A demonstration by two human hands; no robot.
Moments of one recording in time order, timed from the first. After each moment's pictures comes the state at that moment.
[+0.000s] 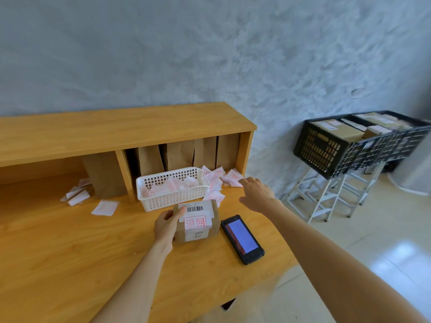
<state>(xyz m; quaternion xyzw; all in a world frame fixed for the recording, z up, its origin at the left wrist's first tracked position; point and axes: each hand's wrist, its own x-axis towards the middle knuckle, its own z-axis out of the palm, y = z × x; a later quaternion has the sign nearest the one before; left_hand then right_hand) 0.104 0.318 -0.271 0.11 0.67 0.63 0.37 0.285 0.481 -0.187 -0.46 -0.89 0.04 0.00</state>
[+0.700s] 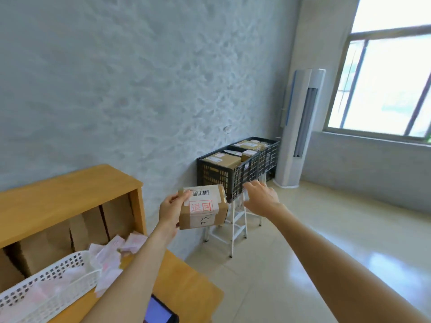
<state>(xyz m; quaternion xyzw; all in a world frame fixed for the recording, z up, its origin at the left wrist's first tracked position) 0.316 0.506 -0.098 0.37 0.53 0.58 0.49 0.552 0.525 -0.063 -0.66 -0.74 -0.05 0.10</state>
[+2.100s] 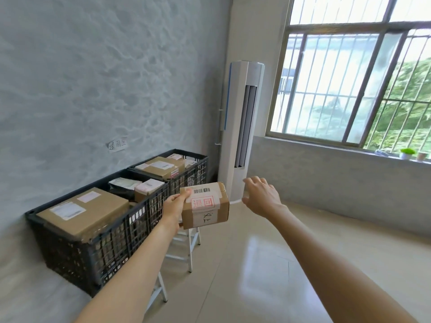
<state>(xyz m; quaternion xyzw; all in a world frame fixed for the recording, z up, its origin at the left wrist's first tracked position) 0.883 1.128 -0.121 0.40 0.49 0.48 0.60 1.102 1.049 -0.055 -0.75 -0.65 -0.10 0.11</state>
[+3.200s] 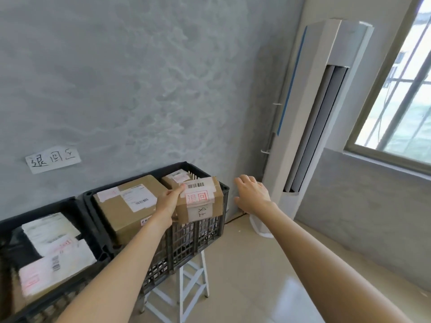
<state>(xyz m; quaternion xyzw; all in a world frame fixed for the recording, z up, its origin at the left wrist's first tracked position) 1.075 1.708 -0.165 0.29 0.59 0.54 0.52 1.297 1.718 -0.108 -0.60 -0.79 -0.07 0.04</state>
